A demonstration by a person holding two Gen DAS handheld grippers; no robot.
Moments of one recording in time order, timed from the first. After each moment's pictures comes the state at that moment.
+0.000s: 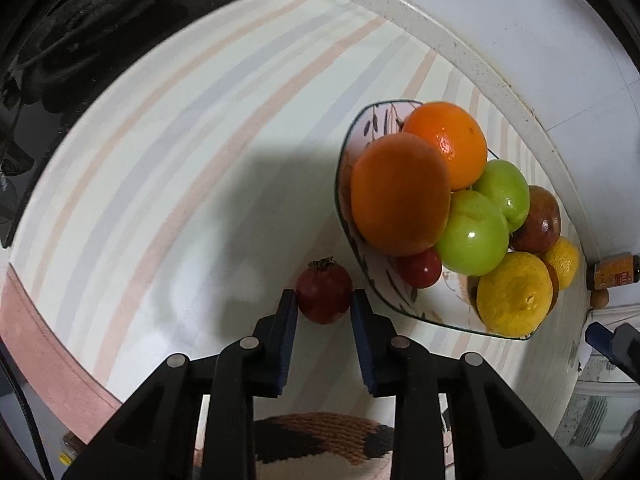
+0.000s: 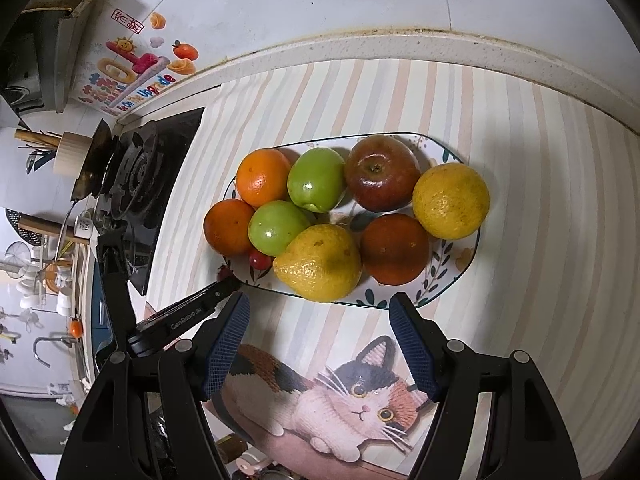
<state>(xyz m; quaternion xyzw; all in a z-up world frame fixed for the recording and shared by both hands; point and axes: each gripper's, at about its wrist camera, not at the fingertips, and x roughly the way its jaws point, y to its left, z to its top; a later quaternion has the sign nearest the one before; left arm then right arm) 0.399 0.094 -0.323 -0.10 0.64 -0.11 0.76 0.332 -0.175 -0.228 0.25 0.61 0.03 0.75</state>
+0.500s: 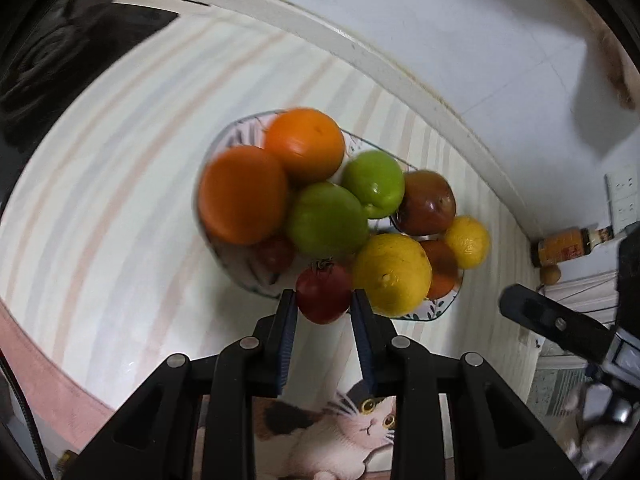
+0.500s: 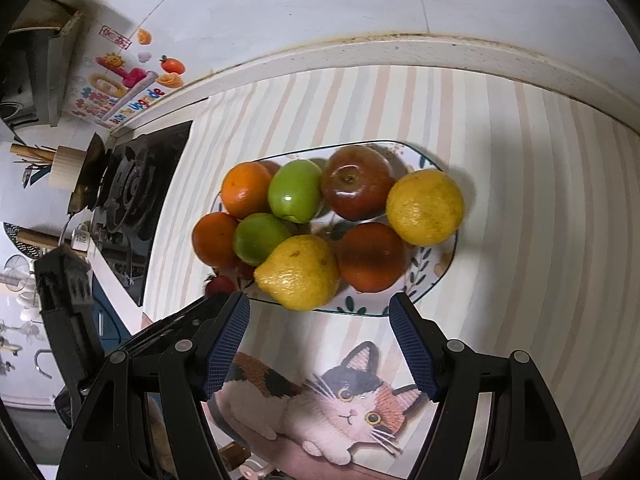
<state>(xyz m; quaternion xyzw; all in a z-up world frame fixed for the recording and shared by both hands) 0.386 0.038 -0.284 -0.11 0.63 -0.20 0.75 0.330 -0.195 -0.229 0.26 0.61 0.01 0.75</state>
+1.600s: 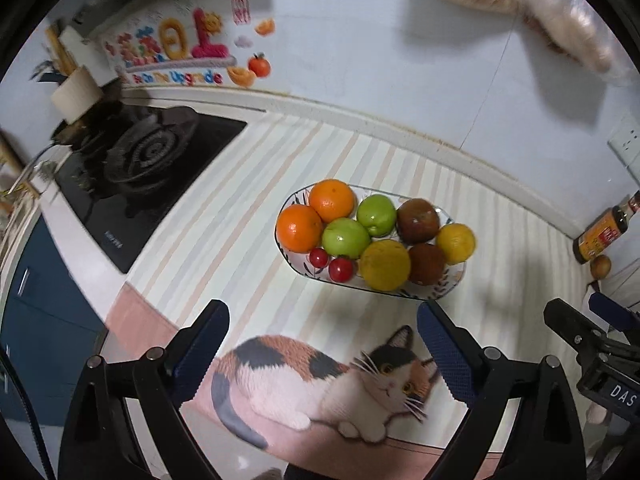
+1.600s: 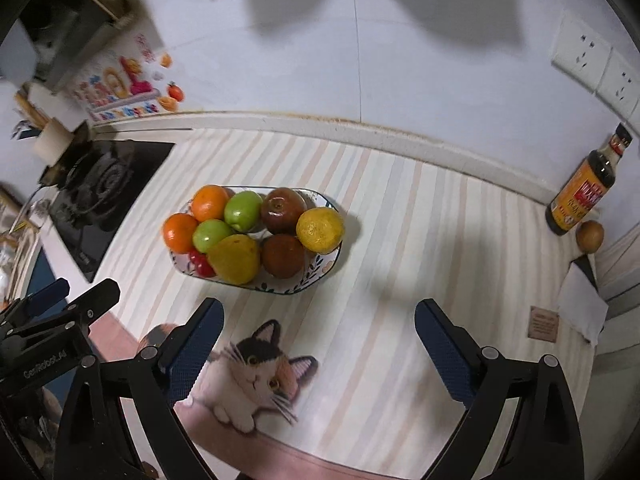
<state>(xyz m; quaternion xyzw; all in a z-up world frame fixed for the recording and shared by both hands) 0.273 0.013 -0.141 0.02 0.51 -0.06 0.86 0.216 -0.211 -0.118 0.10 0.51 -0.05 0.85</state>
